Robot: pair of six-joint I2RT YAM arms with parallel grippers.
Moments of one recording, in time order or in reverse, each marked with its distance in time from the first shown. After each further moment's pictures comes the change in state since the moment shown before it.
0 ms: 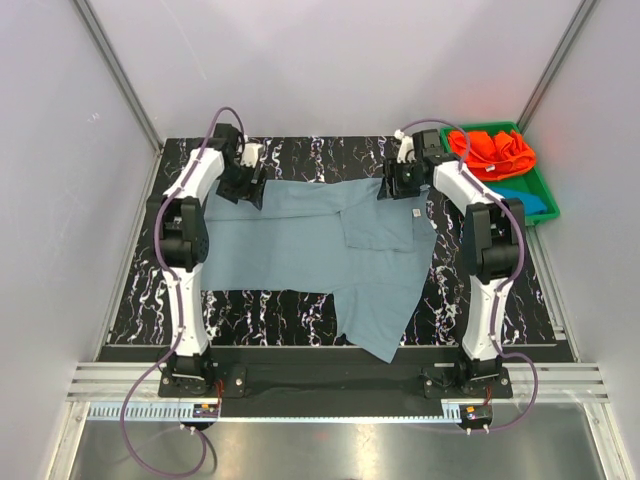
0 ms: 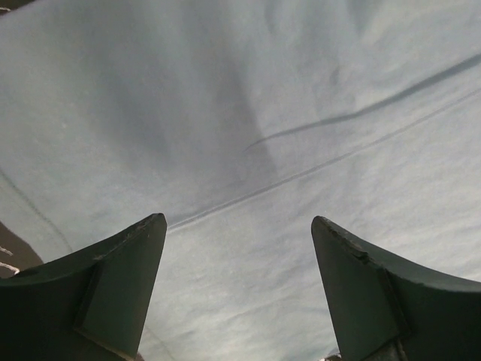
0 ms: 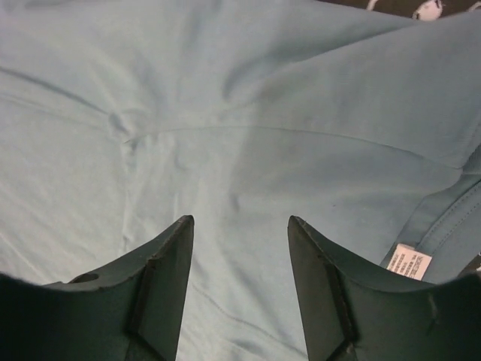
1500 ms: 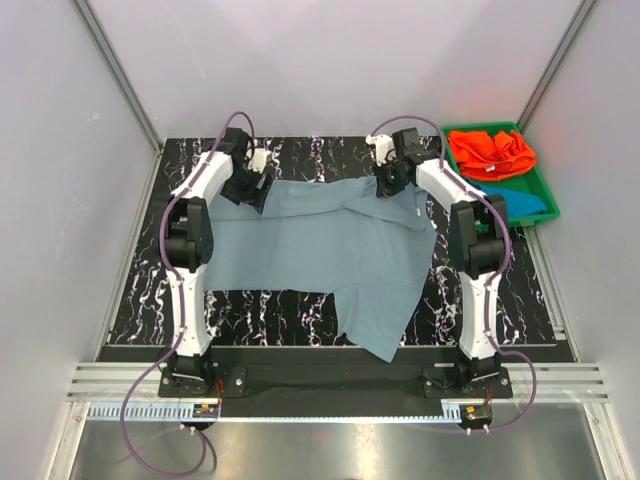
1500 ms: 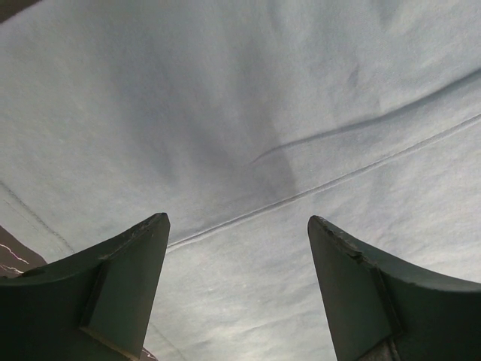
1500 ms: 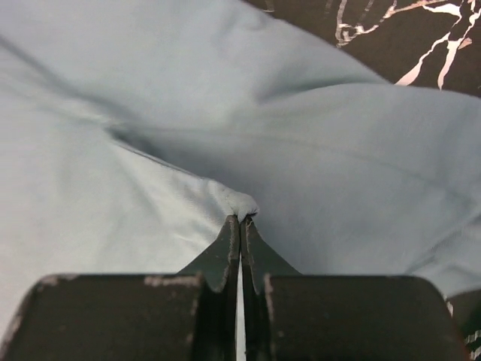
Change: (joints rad) left arm -0.039 0.019 -0.031 0.040 -0.097 0.051; right arm 0.062 0.142 0.147 -0.013 0.086 -0.315
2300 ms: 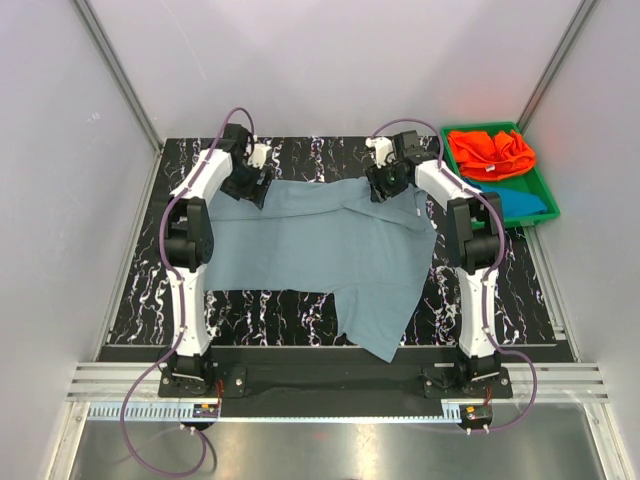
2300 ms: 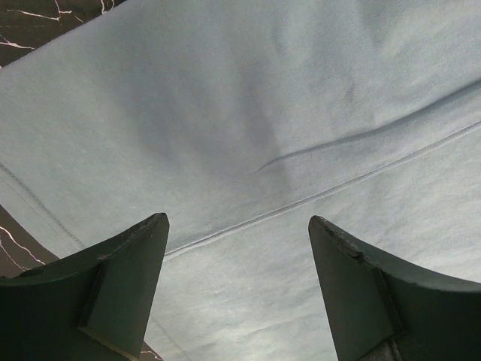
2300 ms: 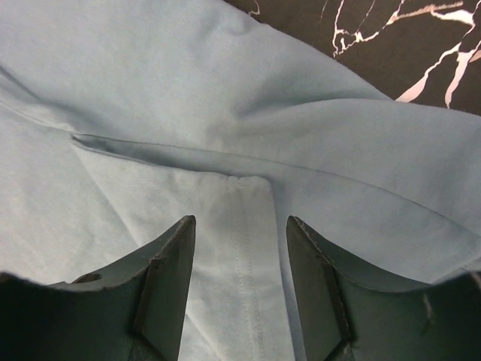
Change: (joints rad) left arm 0.000 0.005 0.041 -0.002 -0.001 0.001; right arm -0.012 0.036 0.014 0.016 -0.034 -0.030
